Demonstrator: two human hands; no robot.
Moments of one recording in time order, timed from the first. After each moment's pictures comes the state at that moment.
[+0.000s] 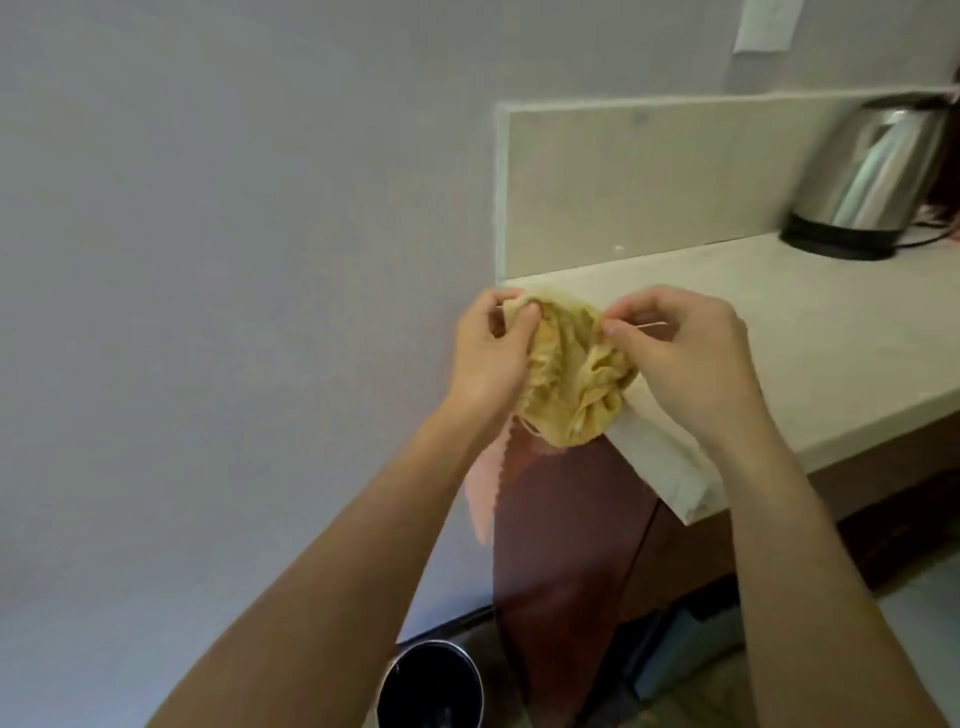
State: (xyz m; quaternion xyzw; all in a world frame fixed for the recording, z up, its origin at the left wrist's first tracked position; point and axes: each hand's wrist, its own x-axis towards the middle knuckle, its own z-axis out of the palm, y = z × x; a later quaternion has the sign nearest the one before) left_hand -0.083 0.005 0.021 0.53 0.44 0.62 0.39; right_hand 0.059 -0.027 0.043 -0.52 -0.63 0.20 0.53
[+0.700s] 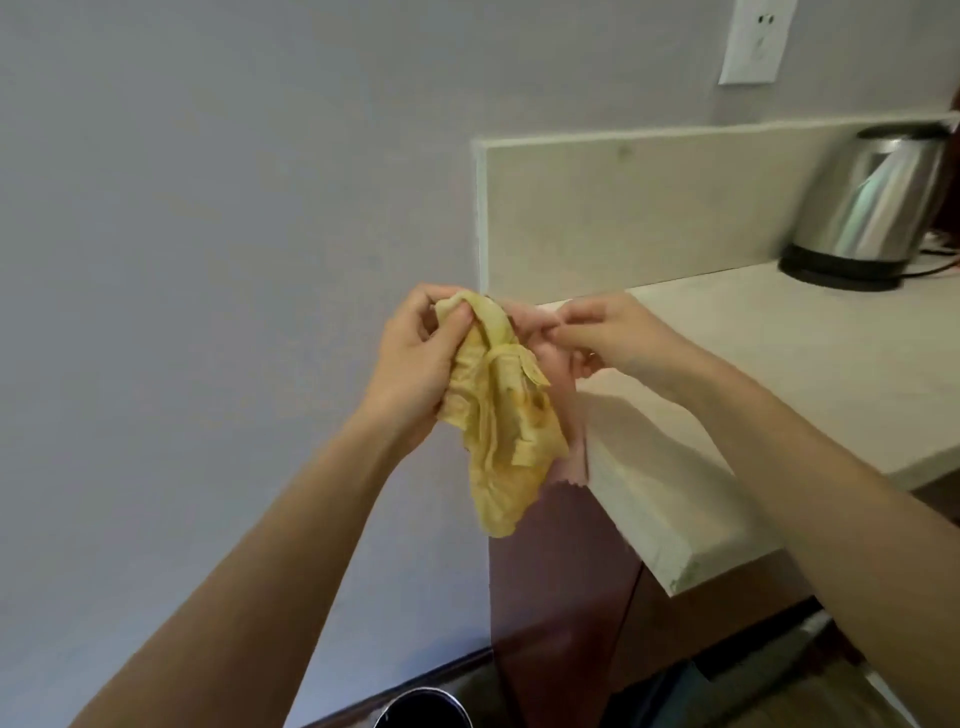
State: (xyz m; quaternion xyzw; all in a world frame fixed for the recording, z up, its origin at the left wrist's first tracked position) left_hand -0.111 0.034 0.036 0.55 0.38 0.62 0.41; right_hand 0.079 0.074 0.054 -0.46 -0.72 0.37 0.36
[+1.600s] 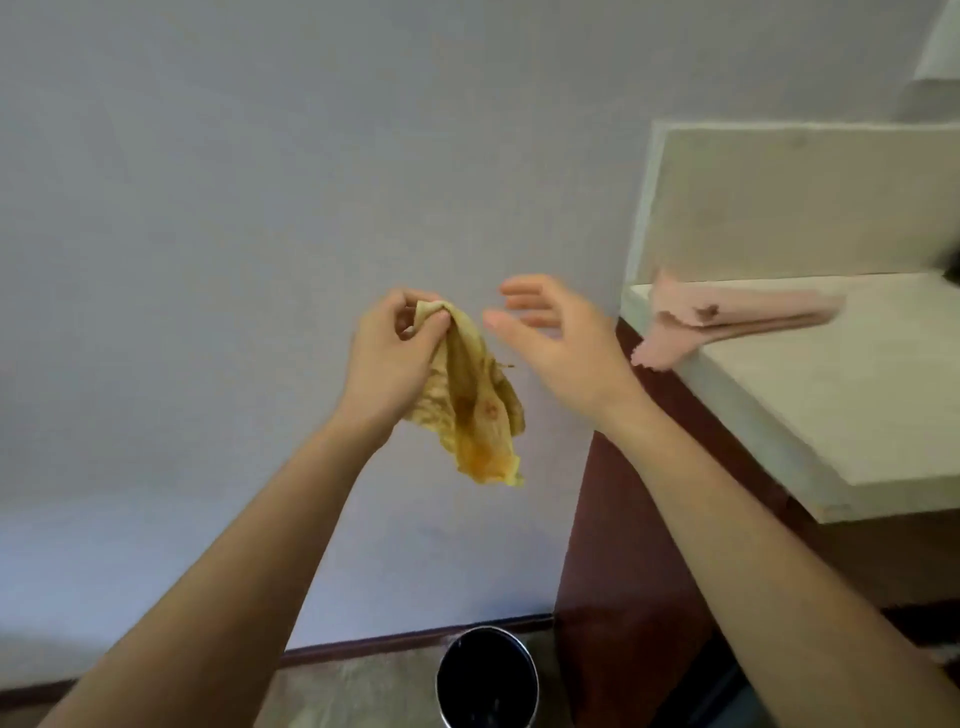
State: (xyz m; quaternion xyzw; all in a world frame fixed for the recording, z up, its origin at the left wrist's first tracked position) left_hand -0.254 -0.088 0.024 0.51 0.58 0.62 0.16; right_hand -0.099 -0.058 0.040 -0.37 -0.74 0.34 0.45
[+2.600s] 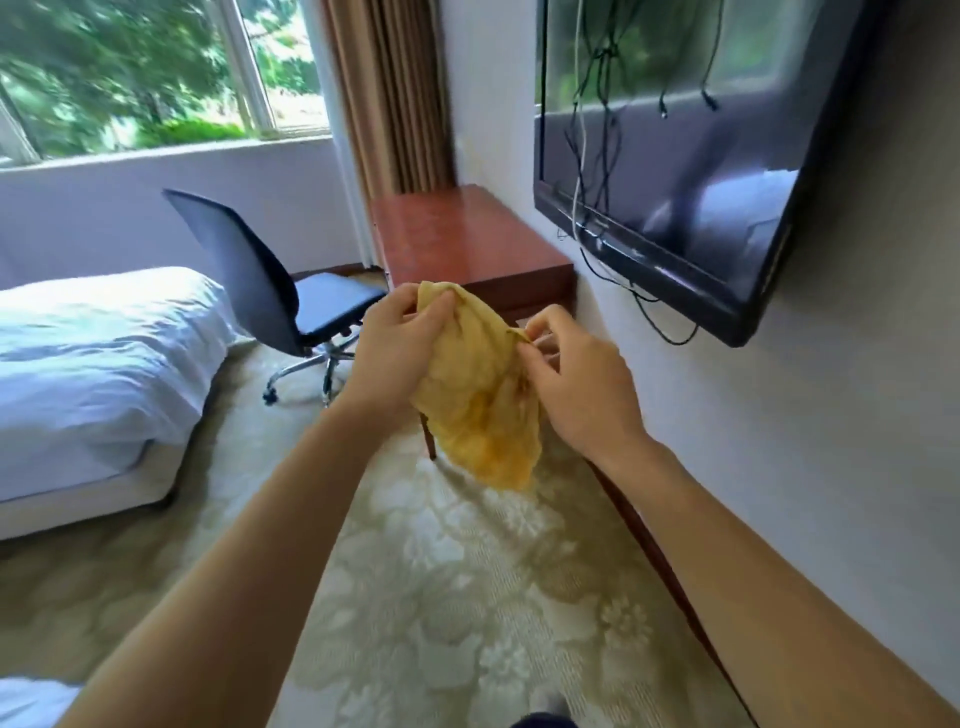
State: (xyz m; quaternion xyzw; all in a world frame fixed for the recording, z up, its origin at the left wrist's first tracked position) left_hand -0.661 -0.631 -0.009 -0.04 0.75 0.63 -0.19; right_hand -0.658 -0.471 -0.035 0.18 -0.88 0.38 0.23
